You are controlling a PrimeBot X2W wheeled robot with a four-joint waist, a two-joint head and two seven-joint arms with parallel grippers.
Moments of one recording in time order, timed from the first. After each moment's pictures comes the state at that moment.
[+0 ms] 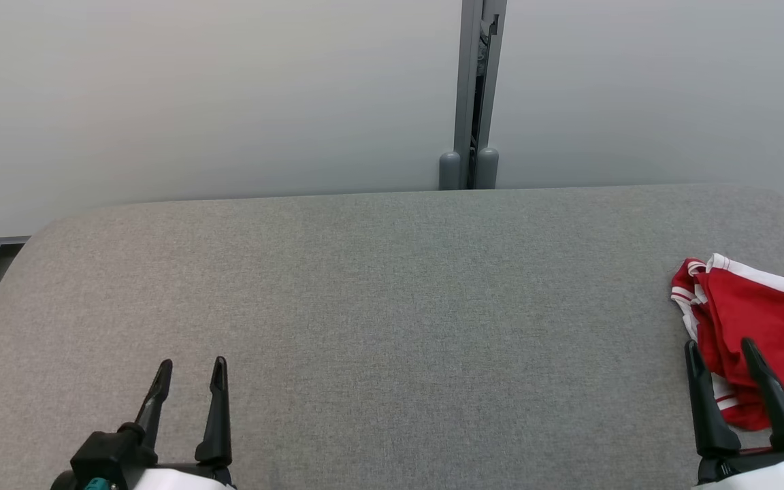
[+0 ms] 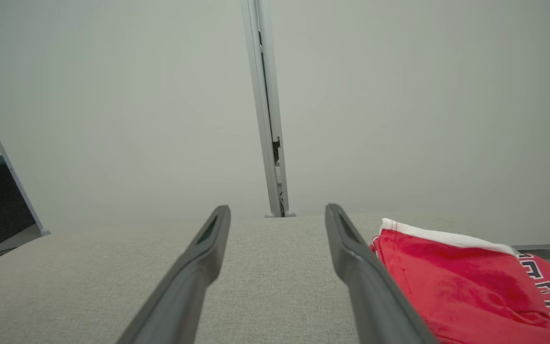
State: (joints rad) left arm 0.06 0.18 -0.21 0.12 -0.41 0.12 -0.26; right arm 0.13 -0.14 -0.01 -0.03 0.30 0.13 -0.19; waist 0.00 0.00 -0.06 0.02
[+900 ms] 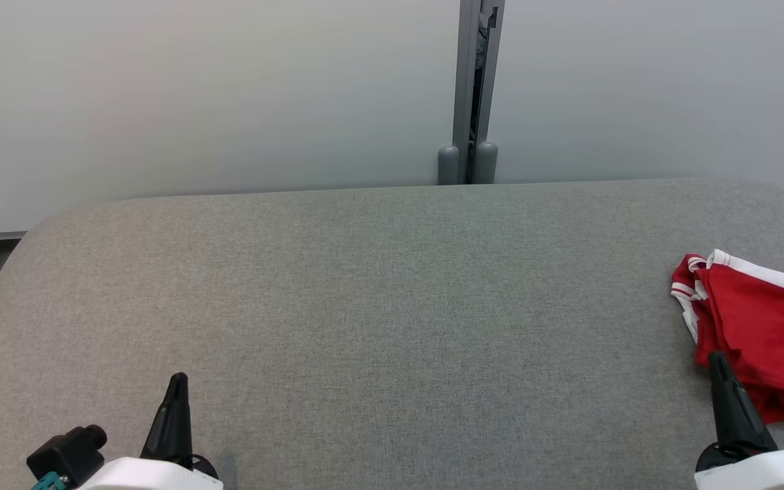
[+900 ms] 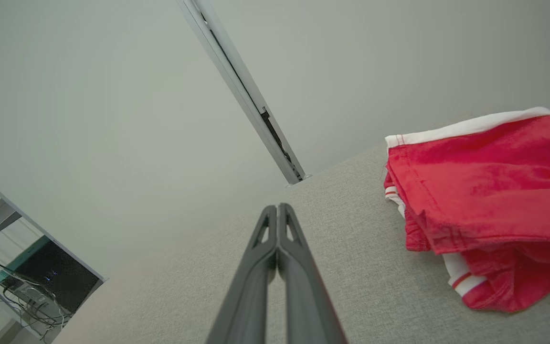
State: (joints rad) left arm 0.05 0.14 -0.13 0.19 -0.74 0.05 -0.16; right arm 0.09 -0.11 -0.03 0.07 0.67 0.13 -0.11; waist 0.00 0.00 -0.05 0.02
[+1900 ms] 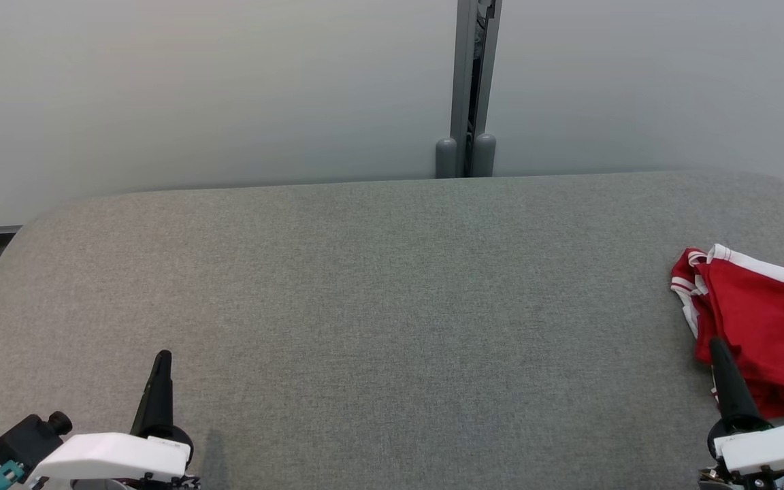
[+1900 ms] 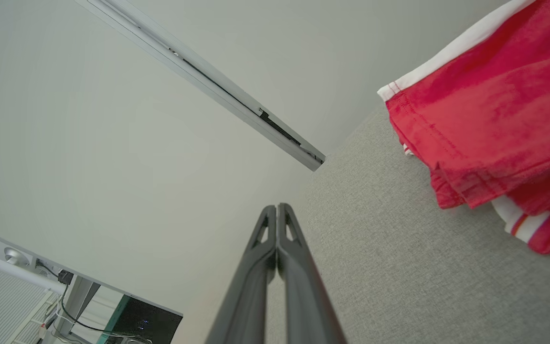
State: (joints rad) left arm -0.01 0.10 -0.04 0.21 -1.08 -0.02 -0.05; right arm 0.02 -0.09 -0.05 0.14 1.04 0.13 -0.03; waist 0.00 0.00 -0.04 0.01
